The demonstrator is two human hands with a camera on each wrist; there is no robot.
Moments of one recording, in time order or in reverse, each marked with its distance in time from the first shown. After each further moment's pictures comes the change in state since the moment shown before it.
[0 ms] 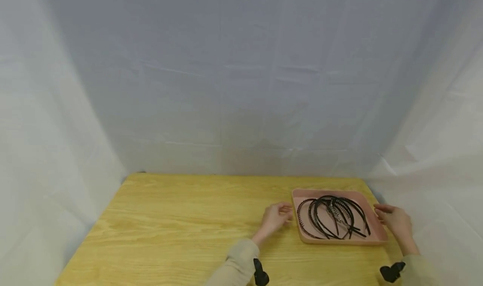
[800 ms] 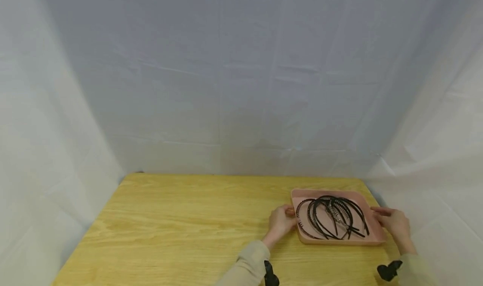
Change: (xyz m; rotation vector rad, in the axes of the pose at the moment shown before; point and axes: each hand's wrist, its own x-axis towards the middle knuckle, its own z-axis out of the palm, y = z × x) left_hand 0.004 -0.011 0.028 0.257 0.153 0.036; right_hand 0.009 0.014 0.006 0.036 -0.023 0.081
